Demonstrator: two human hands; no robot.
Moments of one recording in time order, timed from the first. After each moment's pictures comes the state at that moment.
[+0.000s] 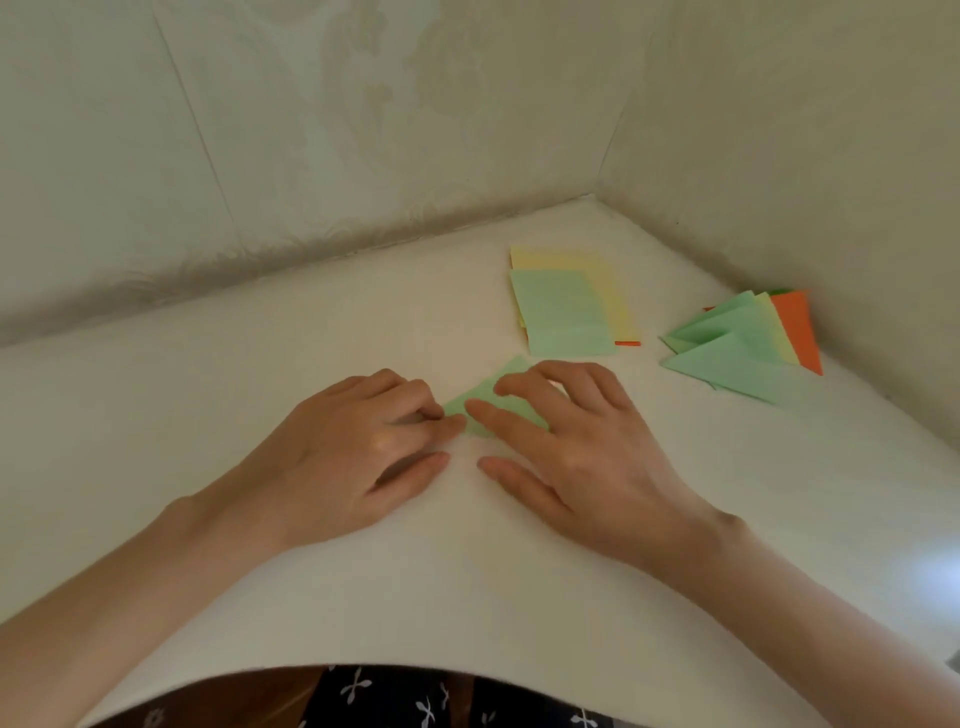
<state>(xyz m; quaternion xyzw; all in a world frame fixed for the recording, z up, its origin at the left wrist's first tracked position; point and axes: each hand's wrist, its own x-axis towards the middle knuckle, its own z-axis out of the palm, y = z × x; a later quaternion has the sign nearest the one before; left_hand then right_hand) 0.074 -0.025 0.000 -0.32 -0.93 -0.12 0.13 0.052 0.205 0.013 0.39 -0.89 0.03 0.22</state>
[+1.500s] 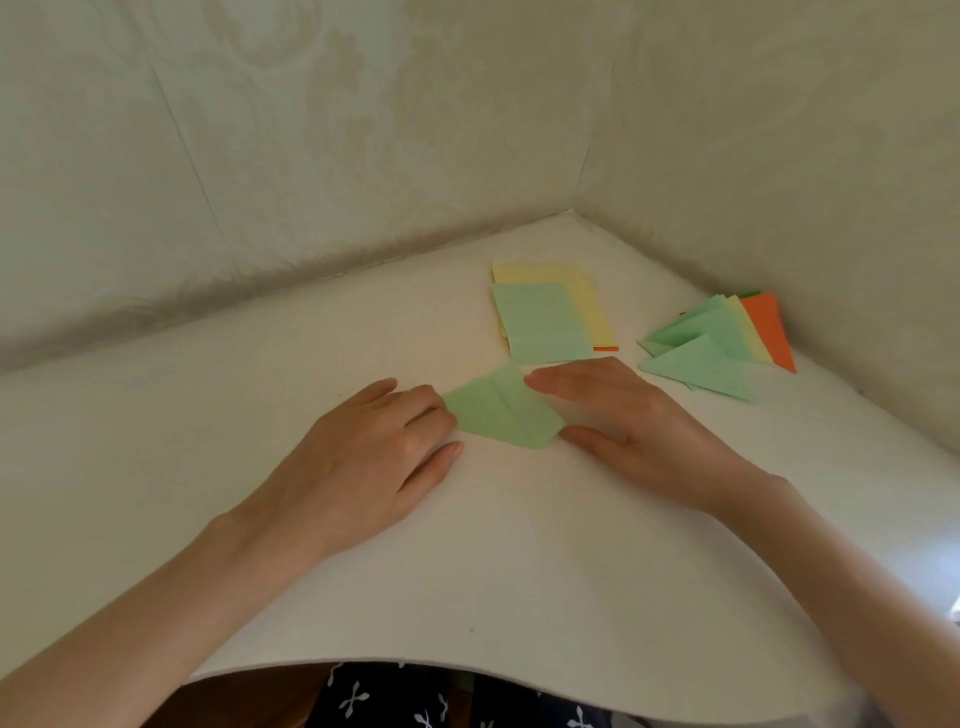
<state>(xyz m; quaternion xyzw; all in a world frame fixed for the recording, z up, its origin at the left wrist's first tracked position) 0.080 0.004 0.009 -0.24 -0.96 -0.09 0.12 0.019 0.265 0.015 0.42 -0.87 0.24 0.08</state>
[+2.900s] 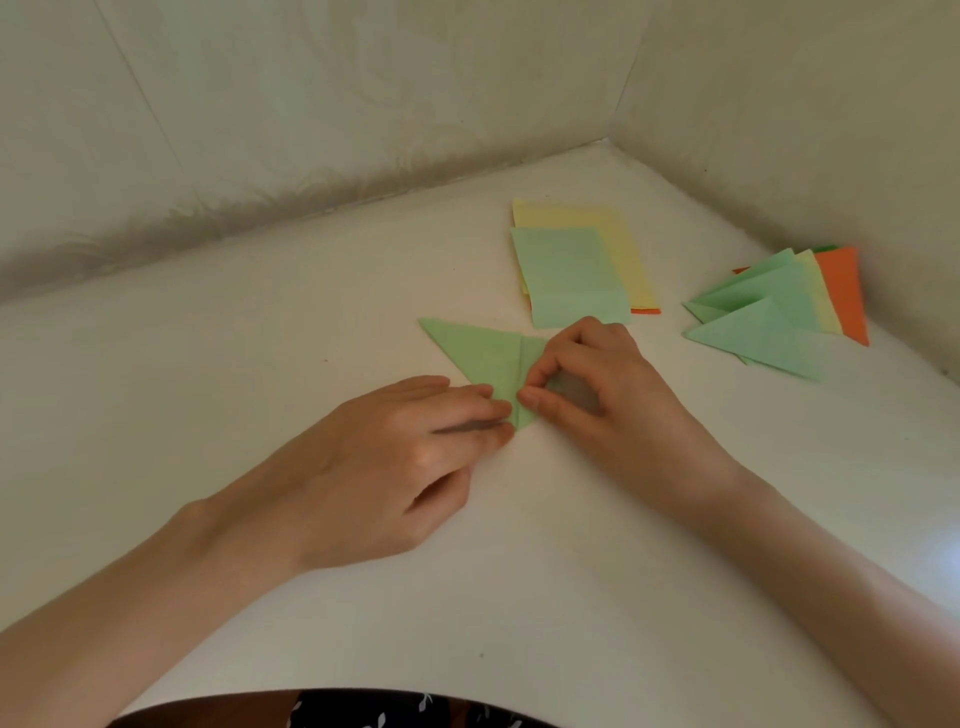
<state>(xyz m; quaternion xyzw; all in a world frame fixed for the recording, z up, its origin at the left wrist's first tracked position) 0.074 0.008 0.002 -0.38 -0.90 -0.16 0.11 0.023 0.216 0.005 0.27 -0.91 0.33 0.02</state>
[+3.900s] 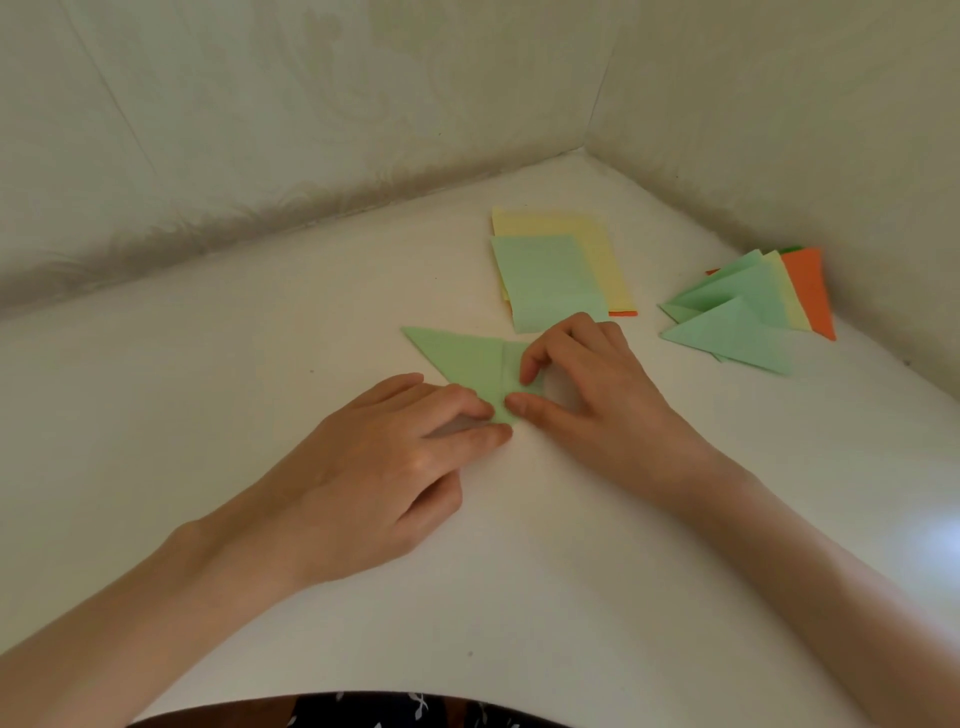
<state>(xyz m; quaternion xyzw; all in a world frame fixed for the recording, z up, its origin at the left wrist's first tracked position) 0.076 0.013 0.004 -0.35 -0.92 -0.15 0.08 0.020 0.221 0.006 0.25 -0.93 0.28 0.03</state>
